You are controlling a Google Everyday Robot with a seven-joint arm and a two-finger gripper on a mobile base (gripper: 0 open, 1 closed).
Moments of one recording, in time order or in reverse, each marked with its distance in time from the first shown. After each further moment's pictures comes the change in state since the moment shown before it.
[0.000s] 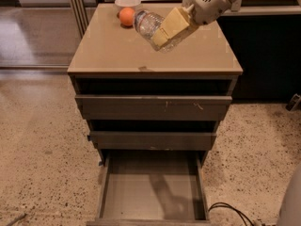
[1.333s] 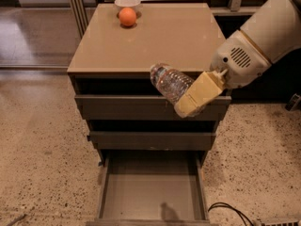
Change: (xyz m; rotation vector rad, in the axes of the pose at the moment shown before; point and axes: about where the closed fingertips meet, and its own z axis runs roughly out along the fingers) arm 0.141 0.072 0.013 -0.018 0.112 0.067
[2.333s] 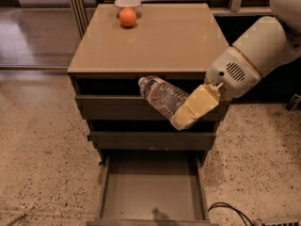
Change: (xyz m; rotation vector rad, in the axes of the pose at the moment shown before) arm 0.014 0.007 0.024 -0.131 0.017 -0.047
